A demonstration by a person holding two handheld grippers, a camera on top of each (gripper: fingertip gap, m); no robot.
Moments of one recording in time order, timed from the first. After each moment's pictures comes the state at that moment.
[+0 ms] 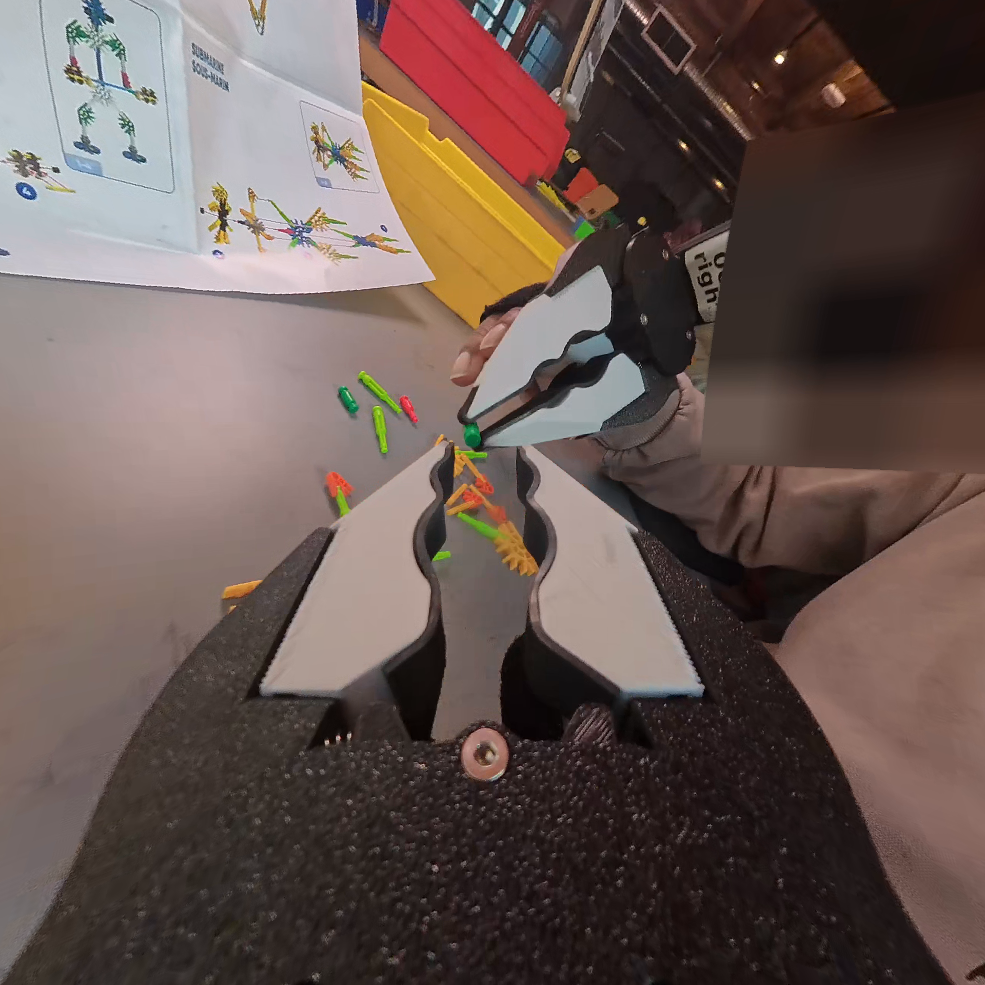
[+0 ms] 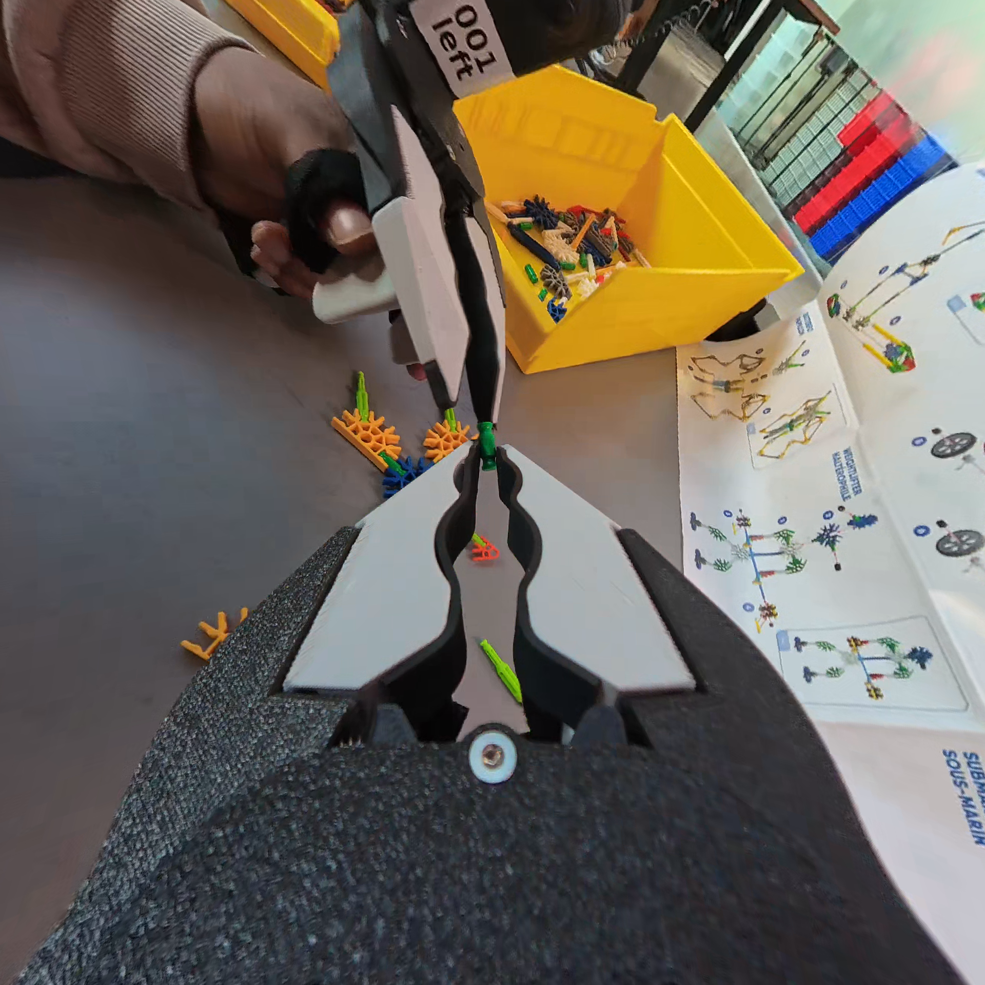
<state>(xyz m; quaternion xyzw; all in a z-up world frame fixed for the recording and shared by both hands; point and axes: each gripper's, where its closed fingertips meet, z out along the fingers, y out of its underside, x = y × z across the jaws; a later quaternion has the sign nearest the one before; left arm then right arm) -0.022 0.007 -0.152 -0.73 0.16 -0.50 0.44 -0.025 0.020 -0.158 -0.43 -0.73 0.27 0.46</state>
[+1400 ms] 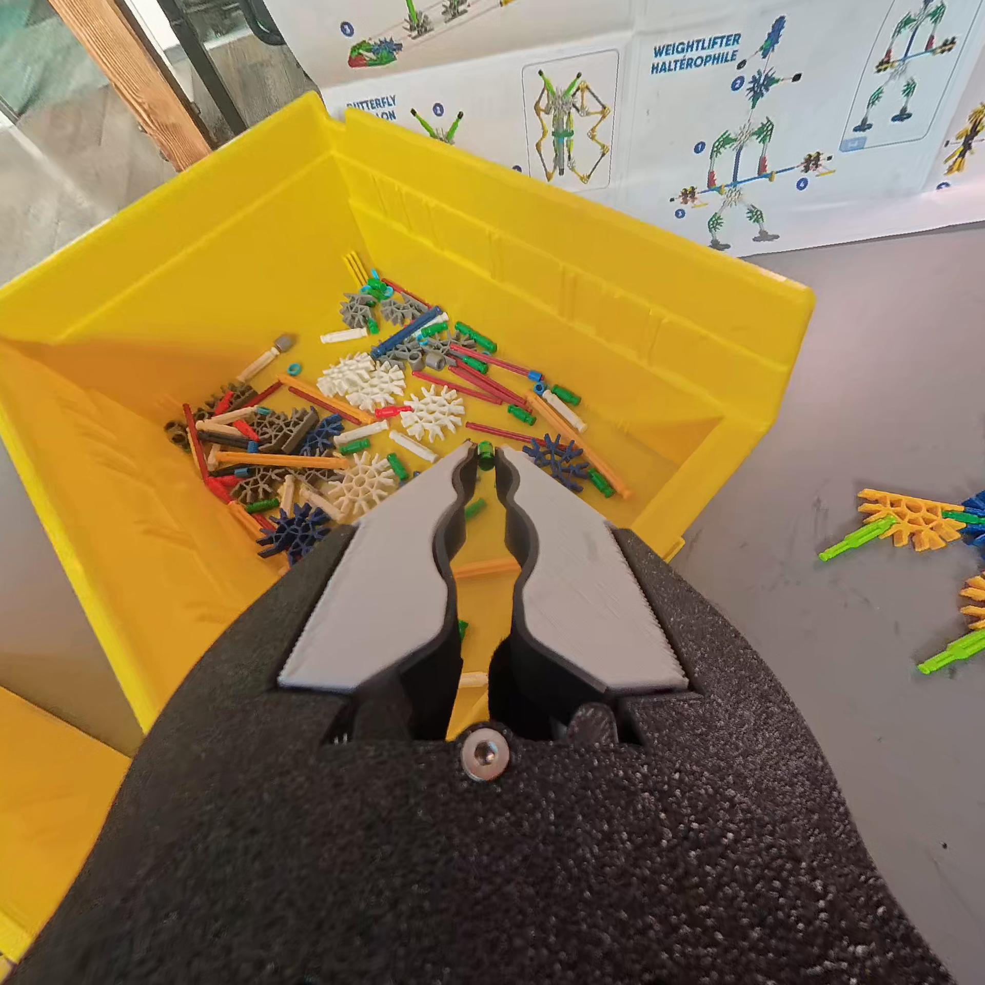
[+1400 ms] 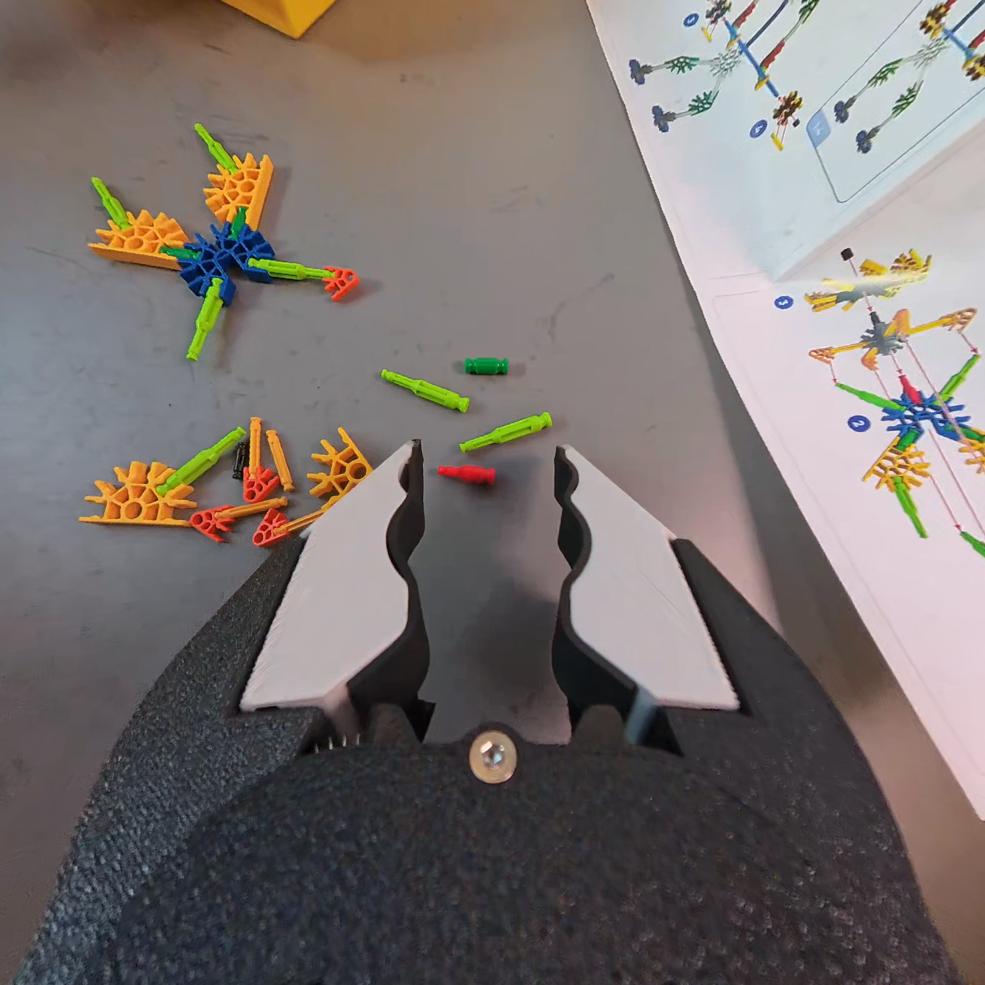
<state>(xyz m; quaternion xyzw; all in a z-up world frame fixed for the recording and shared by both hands) -0.256 0.036 -0.170 -0.87 0.04 0.06 0.48 0.066 0.101 -0.232 -0.72 -0.58 0.24 0.31</state>
